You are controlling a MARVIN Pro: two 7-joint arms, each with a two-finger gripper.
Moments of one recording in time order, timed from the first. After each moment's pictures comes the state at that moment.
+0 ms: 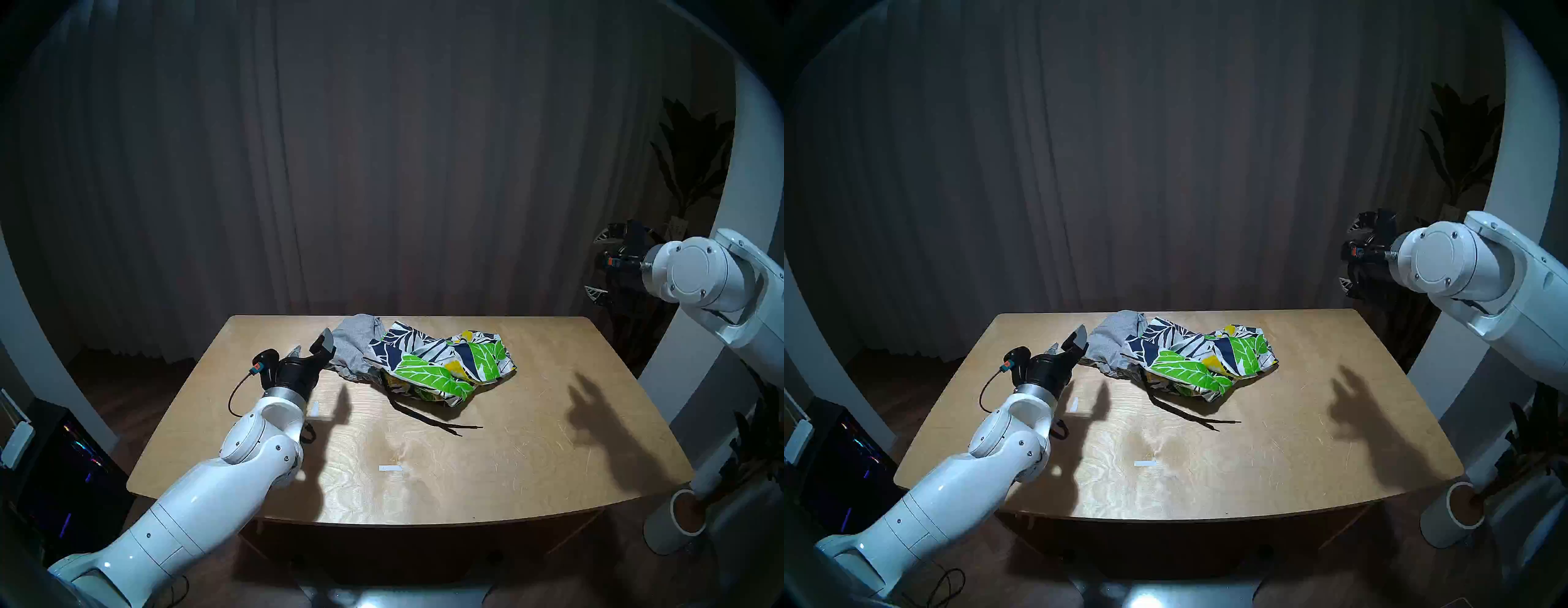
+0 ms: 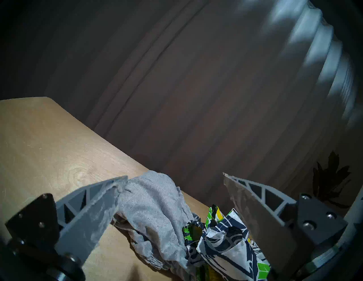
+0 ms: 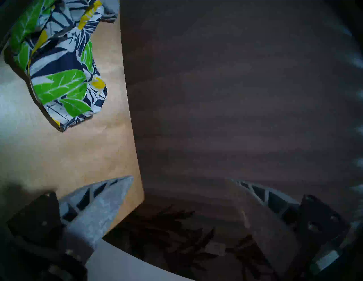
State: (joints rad) left arm 1.51 -0.97 -1.06 -1.71 -1.18 -0.33 0.28; right arm -0.87 -0.11 0.86 -2.01 -0.10 0.51 0.45
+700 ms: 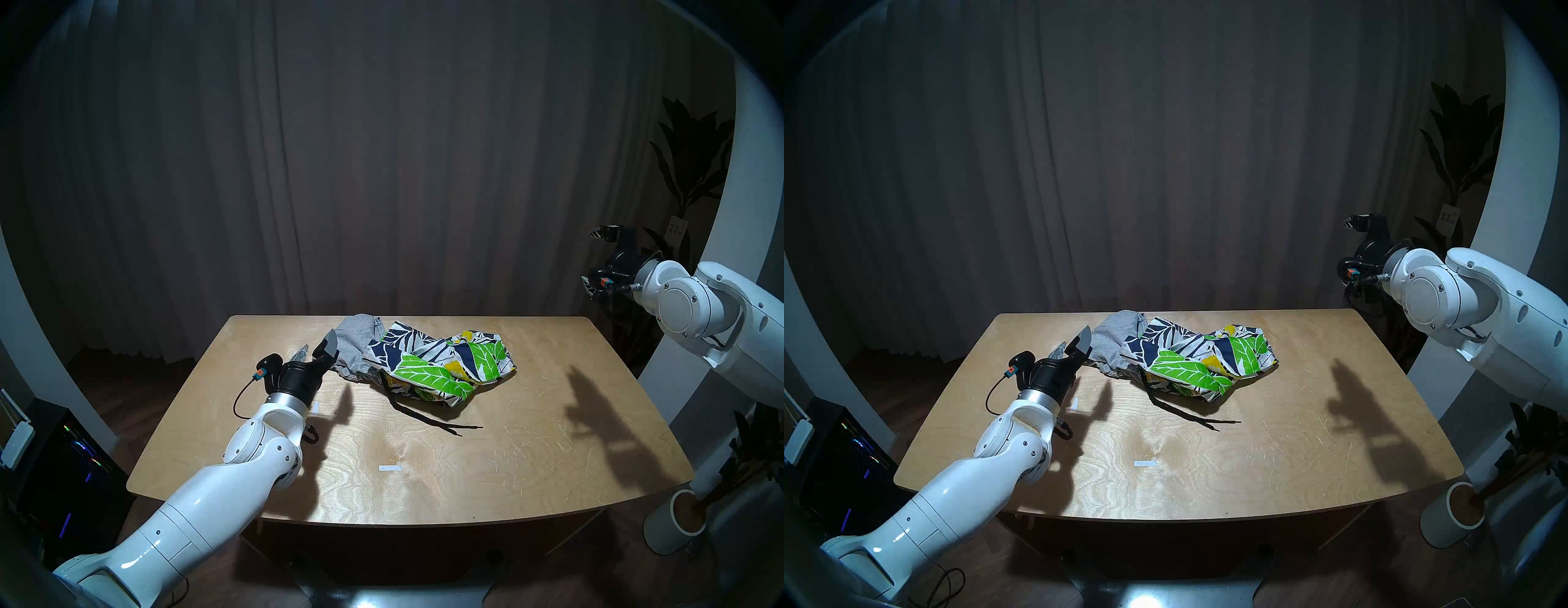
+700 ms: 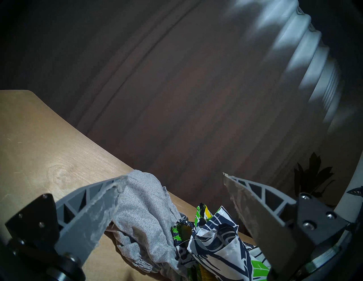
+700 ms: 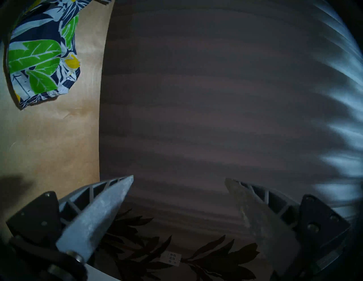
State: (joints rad) left arm 1.49 -1.01 -1.05 -1.58 -1.23 -0.38 0.05; right arm -0.94 -0.16 0.85 -1.90 -0.16 0.40 0.16
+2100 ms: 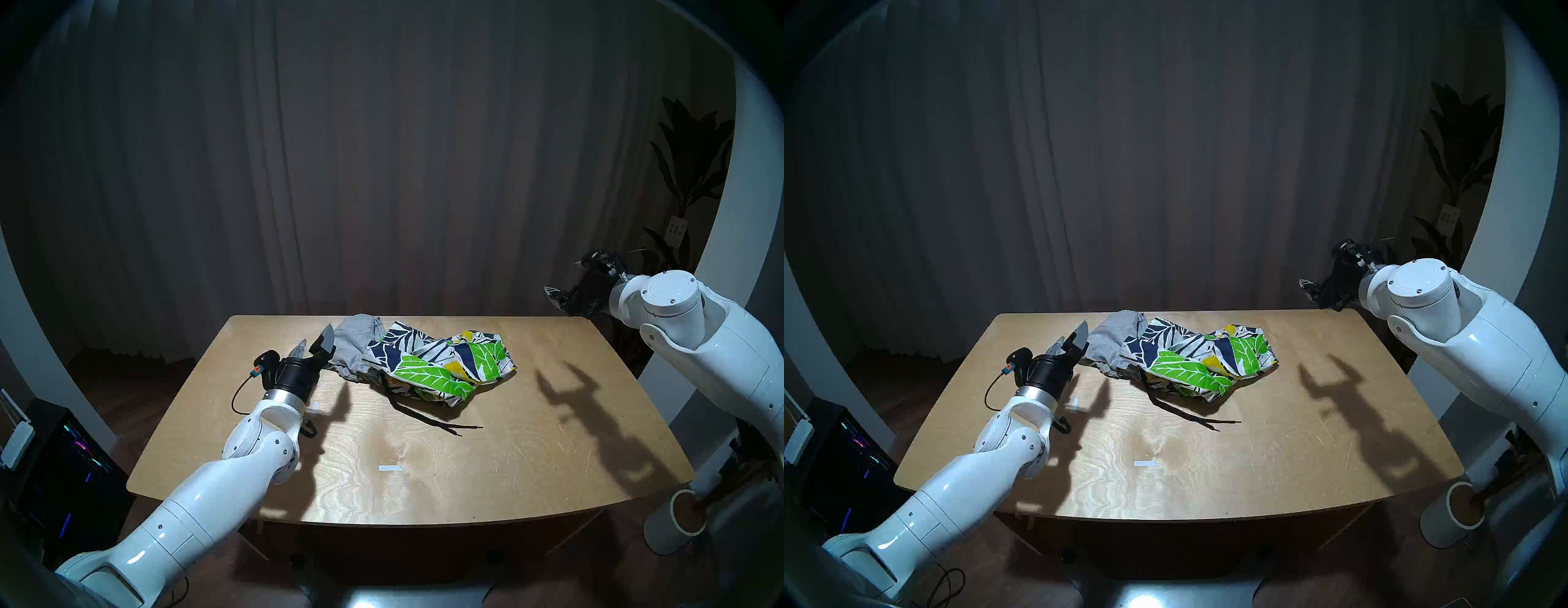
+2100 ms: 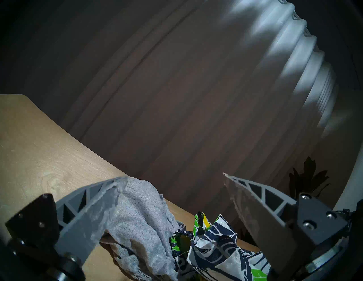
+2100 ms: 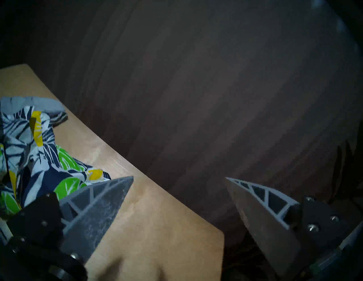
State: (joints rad) left arm 1.47 -1.02 -1.07 -1.54 -1.24 -0.38 0.00; right arm -1.08 -0.39 1.04 -1.76 0.80 0.45 -0.04
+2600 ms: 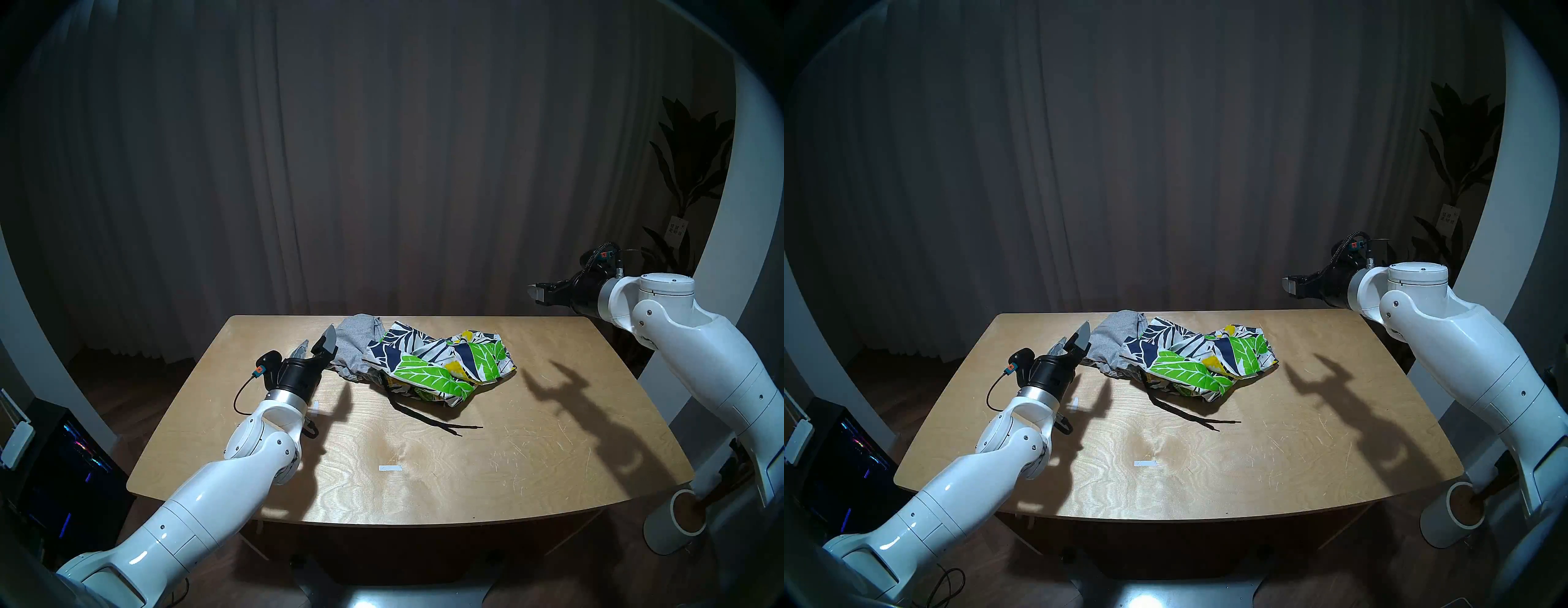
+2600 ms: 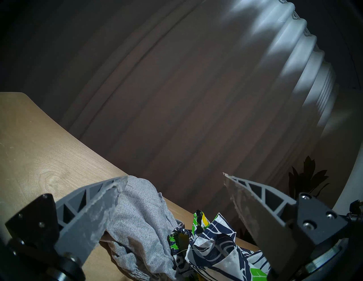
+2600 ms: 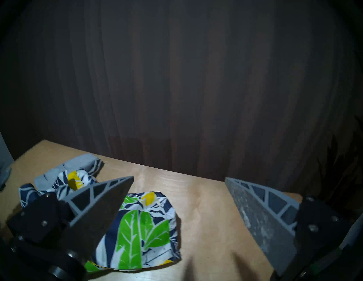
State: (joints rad) left arm 1.47 -1.03 -1.07 -1.53 -1.24 -0.38 -0.01; right arm -1.12 -0.54 1.18 -1.68 1.25 0.53 -0.09
